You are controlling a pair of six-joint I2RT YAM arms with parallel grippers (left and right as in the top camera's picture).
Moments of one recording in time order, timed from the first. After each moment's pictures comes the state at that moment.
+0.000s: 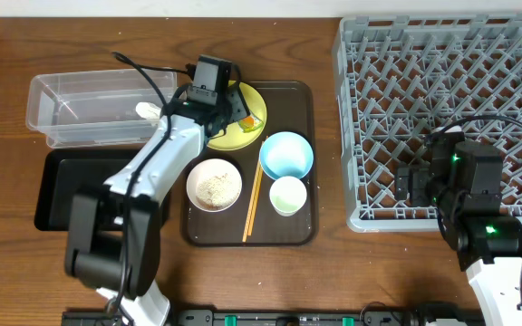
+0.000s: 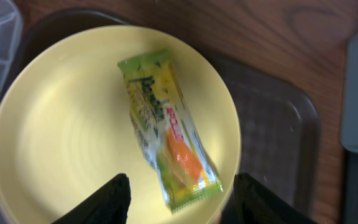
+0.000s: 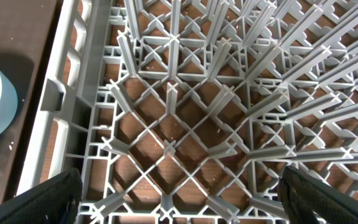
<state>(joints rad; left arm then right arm) -0.29 1.85 1.27 -0.35 0.00 -0.63 0.02 0.97 0.76 -0.61 0.02 -0.05</state>
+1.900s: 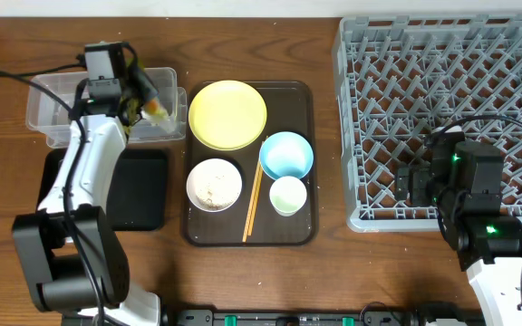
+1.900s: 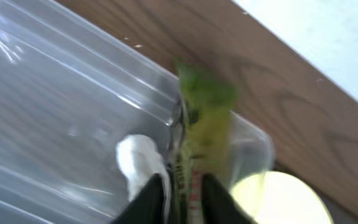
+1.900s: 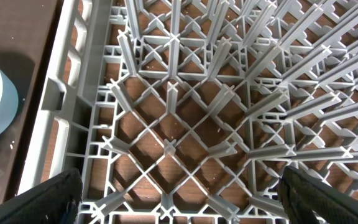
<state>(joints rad) 0.11 1.73 1.27 -0.36 -0.04 -0.54 0.02 0.97 0.76 -0.62 0.02 -0.05</state>
